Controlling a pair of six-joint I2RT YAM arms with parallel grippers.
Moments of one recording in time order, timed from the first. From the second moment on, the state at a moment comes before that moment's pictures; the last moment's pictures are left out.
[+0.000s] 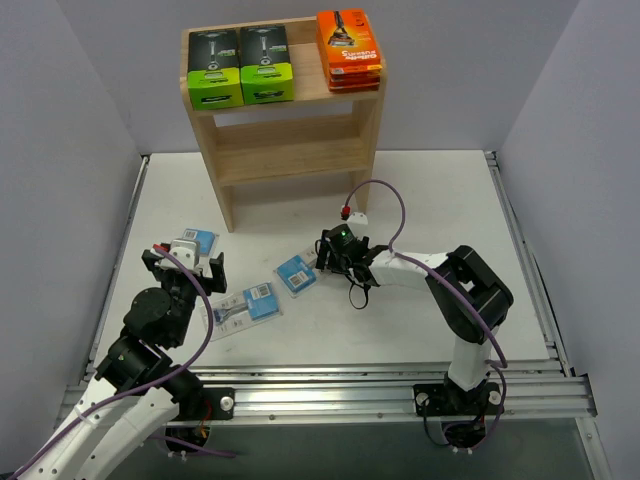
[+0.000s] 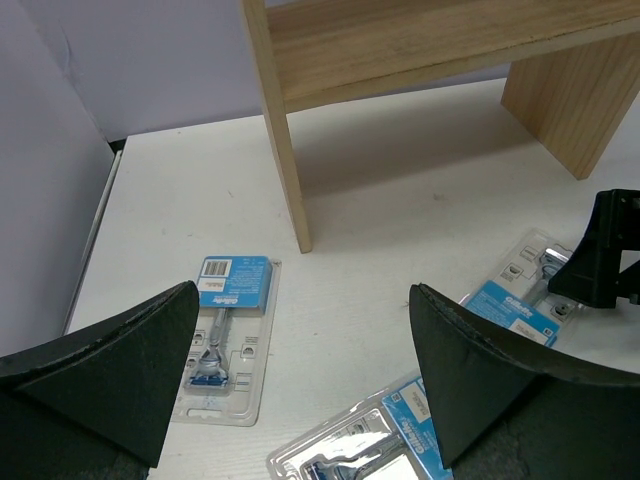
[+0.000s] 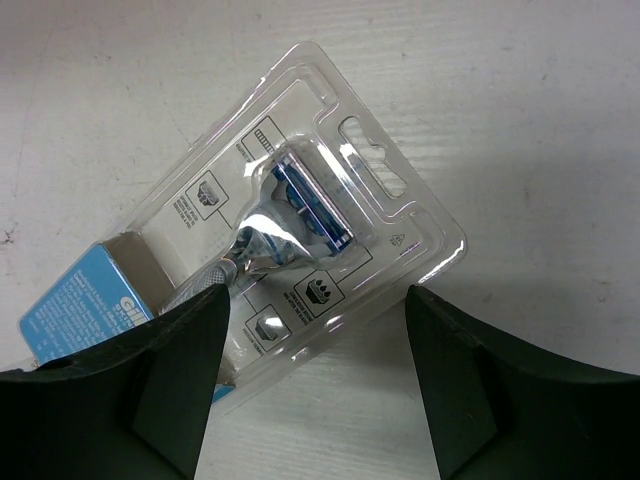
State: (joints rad) left arm -0.64 0.42 0.61 -0.22 -0.54 0.06; right arm 0.72 1.82 0.97 0.02 0.30 0.74
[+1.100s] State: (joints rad) left arm -0.65 0.42 0.61 -0.22 -0.52 0.06; right arm 0.72 1.60 0.95 0.00 -0.06 0.11
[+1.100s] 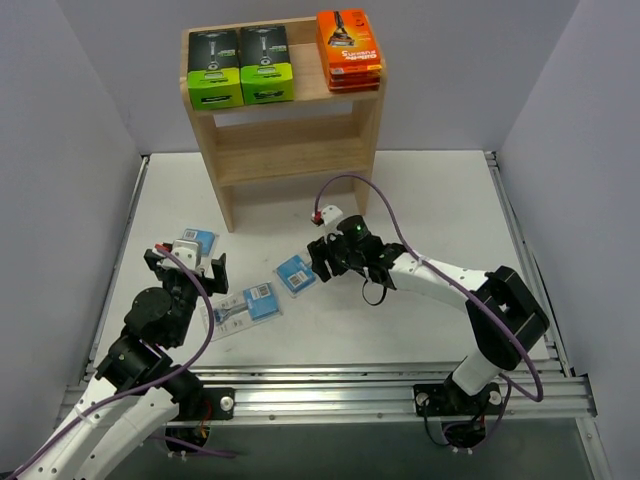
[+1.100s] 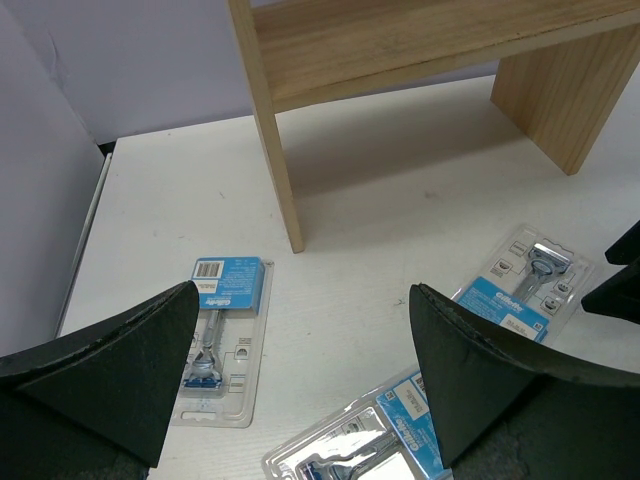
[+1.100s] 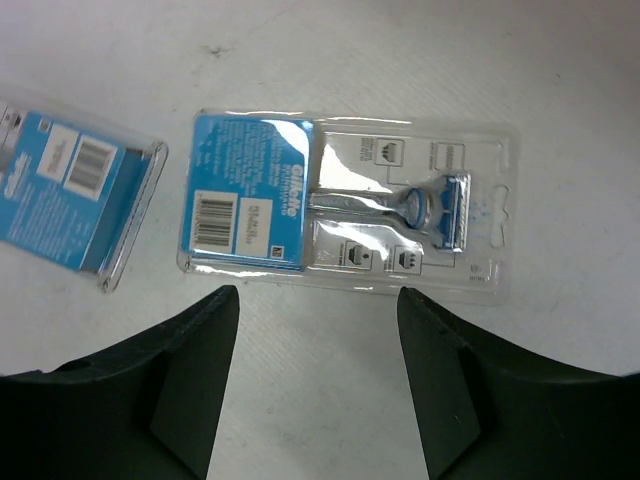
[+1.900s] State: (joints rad) left arm -0.65 0.42 0.61 -0.22 -0.52 0.06; right arm 0.64 1.74 1.13 -0.15 -0.37 -0.43
